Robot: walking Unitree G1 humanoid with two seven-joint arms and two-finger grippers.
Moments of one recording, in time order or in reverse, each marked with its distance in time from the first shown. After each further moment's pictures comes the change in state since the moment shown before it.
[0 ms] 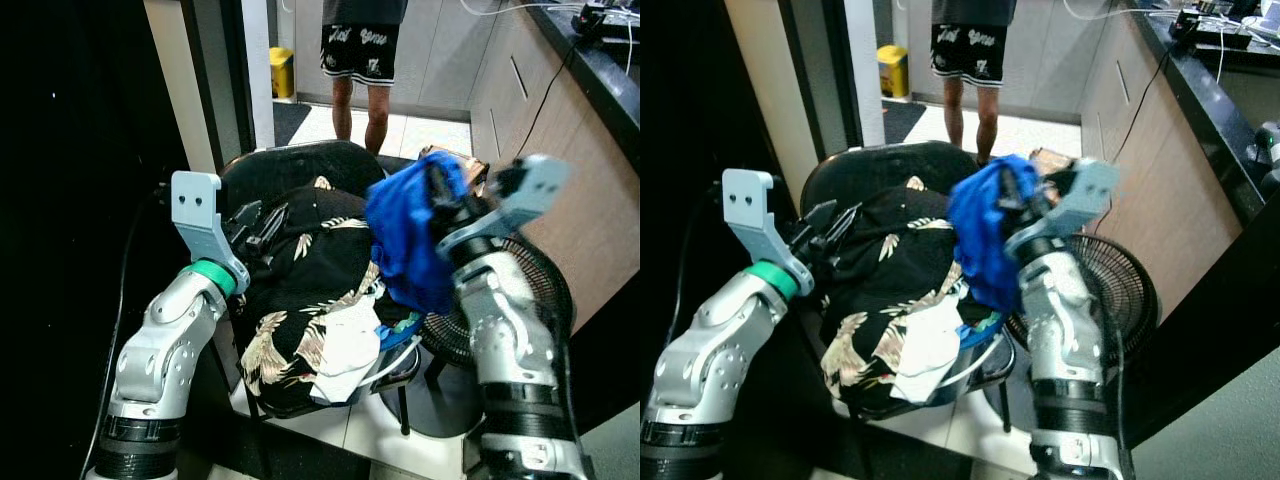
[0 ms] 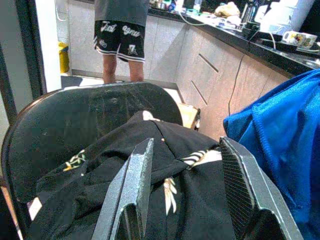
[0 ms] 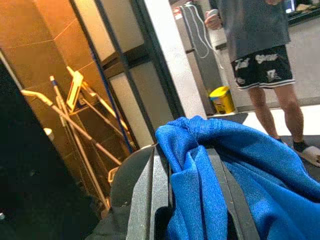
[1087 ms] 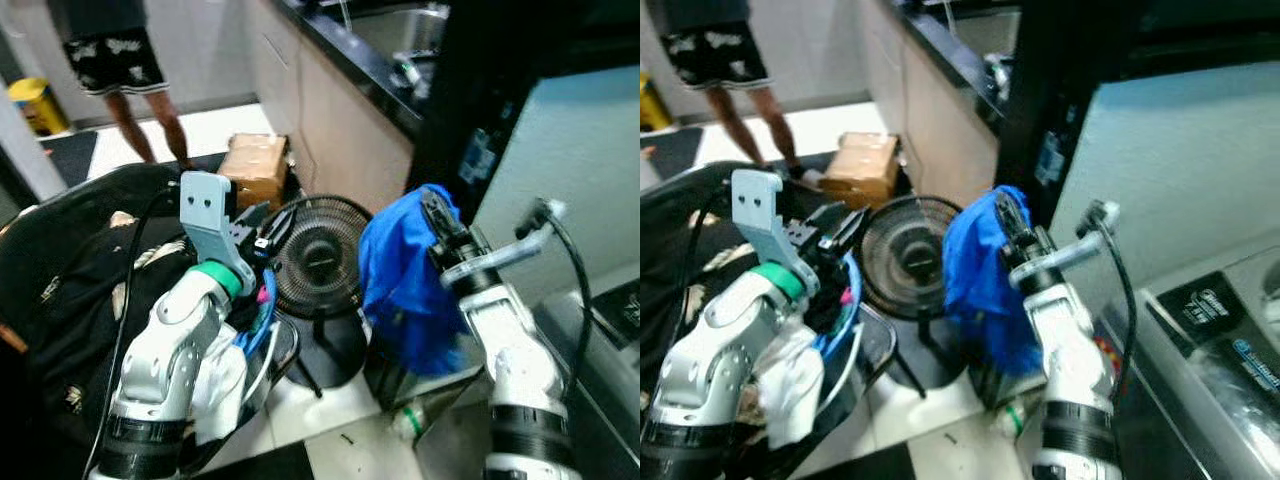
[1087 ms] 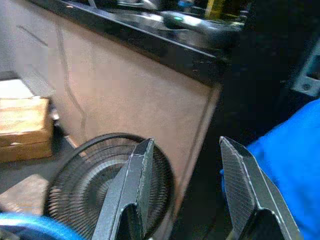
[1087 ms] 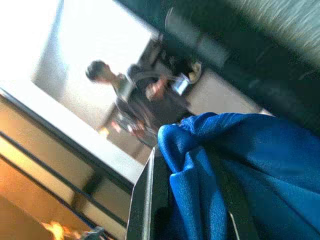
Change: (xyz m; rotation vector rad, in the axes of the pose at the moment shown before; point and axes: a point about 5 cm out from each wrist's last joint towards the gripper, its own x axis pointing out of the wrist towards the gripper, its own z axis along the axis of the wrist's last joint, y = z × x) left arm 0.001 -0.007 -0.003 0.012 0.006 -0.046; right arm -0.035 -0.029 -0.018 0.657 -0.057 0.061
